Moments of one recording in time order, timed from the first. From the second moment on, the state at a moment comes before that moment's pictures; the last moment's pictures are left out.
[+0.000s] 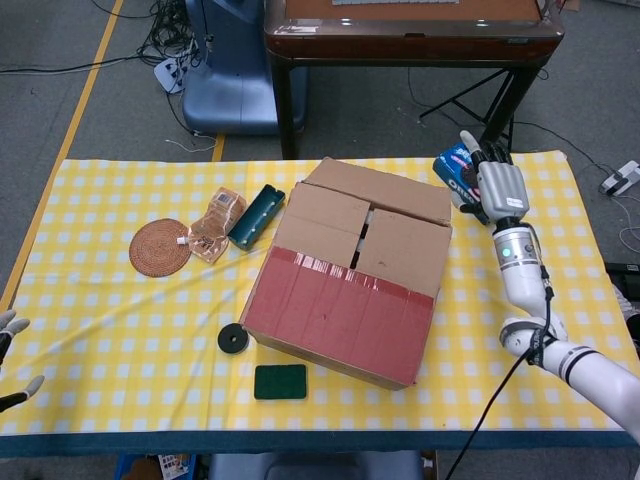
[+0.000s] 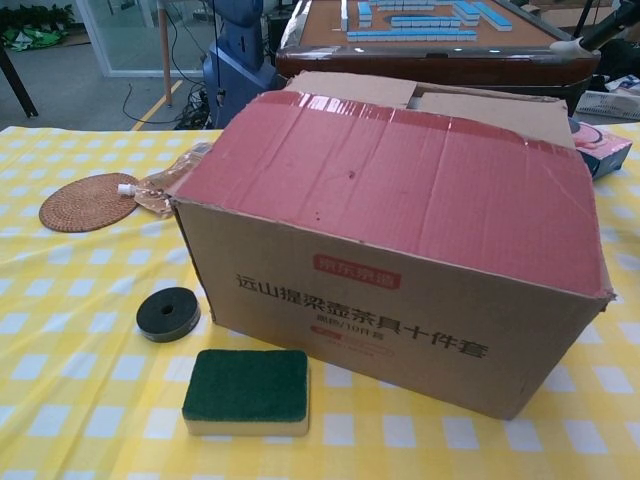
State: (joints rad) left arm 0.00 -1.03 -0.05 -1.69 1.44 1.55 0.15; right arm 0.76 -1.39 0.39 -1.12 -1.04 0.89 0.02
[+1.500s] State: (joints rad) left arm 0.04 -1.02 -0.01 -1.72 1.49 1.60 0.15; right arm 0.56 -0.96 0.14 -1.82 -1.46 0.88 0.17
